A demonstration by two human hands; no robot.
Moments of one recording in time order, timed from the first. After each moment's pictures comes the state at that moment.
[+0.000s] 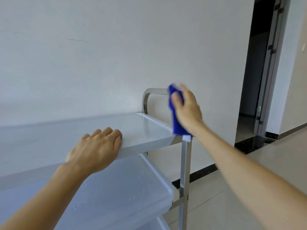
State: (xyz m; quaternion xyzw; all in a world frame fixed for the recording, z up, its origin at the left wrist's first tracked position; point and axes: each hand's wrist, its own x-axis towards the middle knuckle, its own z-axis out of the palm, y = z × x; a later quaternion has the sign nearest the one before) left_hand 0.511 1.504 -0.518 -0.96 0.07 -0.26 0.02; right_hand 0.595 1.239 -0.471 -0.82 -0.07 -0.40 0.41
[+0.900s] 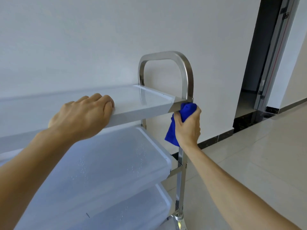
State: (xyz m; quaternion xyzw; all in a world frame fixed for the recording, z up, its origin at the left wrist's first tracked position) left_hand 0.520 1.505 -0.522 -0.96 0.05 -0.26 0.02; right_hand 0.616 1.242 -0.638 -0.72 0.04 -0.41 0.55
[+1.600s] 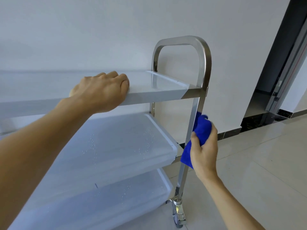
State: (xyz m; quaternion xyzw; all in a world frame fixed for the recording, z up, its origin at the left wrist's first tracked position) left_hand 0.517 1.503 -0.522 -0.96 0.05 -0.27 0.00; right_hand 0.530 1.232 -0.705 -0.69 -0.09 -0.39 0.61
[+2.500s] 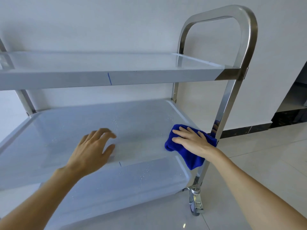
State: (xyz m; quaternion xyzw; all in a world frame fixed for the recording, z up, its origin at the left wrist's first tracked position) left_hand 0.453 1.602 -0.729 -0.98 0.01 -0.17 -0.08; right_hand 0.583 1.277 -0.734 -0.94 -0.16 0.12 0.27
